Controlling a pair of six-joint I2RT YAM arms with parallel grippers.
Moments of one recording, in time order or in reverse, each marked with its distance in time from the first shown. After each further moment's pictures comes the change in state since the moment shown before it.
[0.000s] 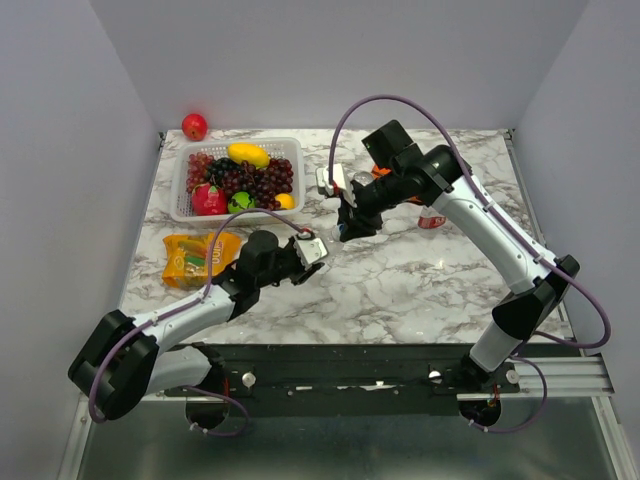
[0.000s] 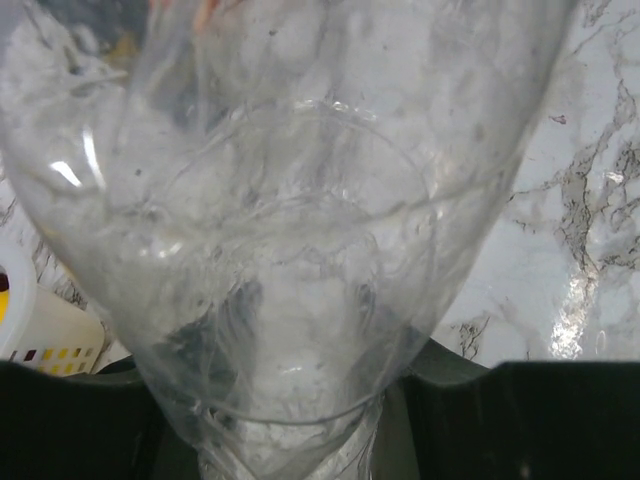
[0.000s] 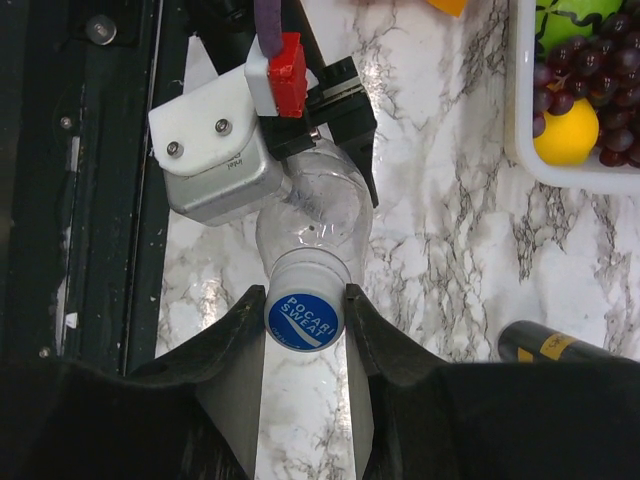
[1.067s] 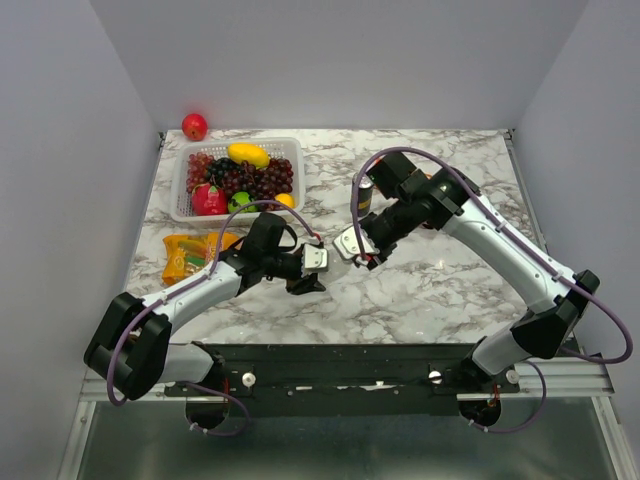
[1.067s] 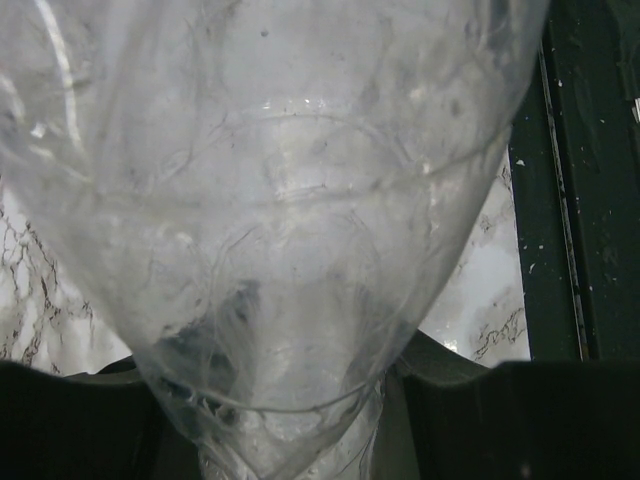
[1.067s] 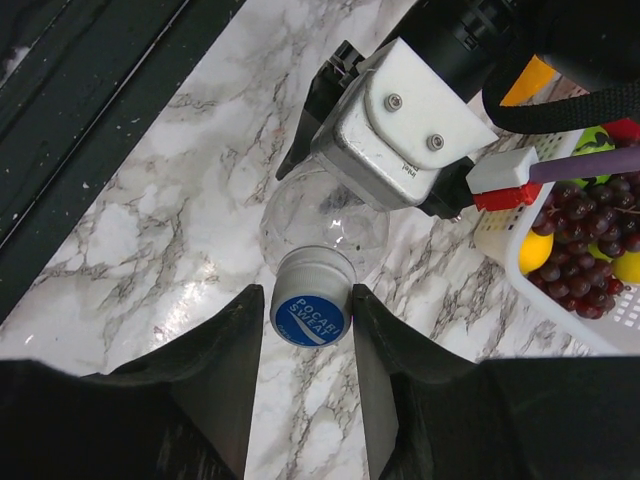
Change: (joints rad) left arm 0.075 0.127 0.189 -0.443 0.490 0.282; right arm 0.060 -0.140 -0.189 -0.107 -0.004 -0.654
